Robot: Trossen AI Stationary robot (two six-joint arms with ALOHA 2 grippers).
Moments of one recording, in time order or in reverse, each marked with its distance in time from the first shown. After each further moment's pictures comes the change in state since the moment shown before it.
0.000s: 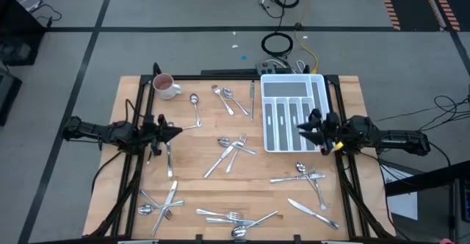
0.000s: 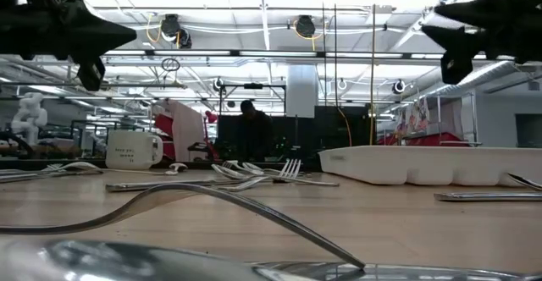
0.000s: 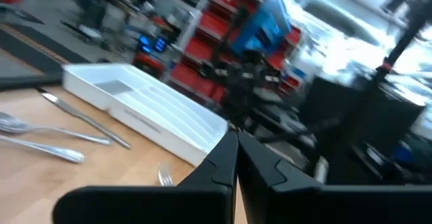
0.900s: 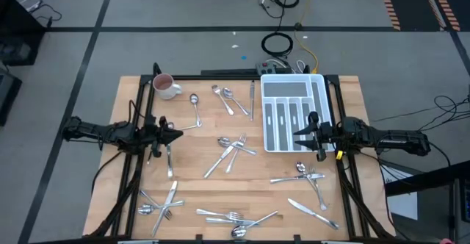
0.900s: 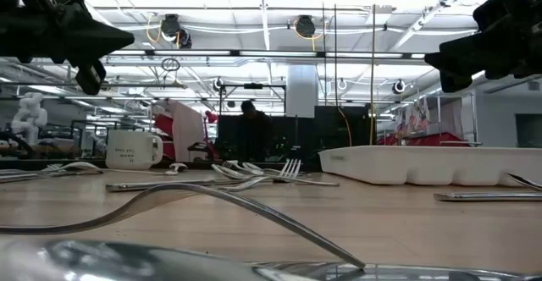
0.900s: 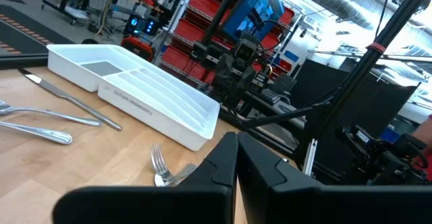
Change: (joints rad) left arm 0.000 -0.001 0.000 -0.061 0.087 -0.027; right arm 0.000 0.000 0.002 -0.238 -0.164 -0.392
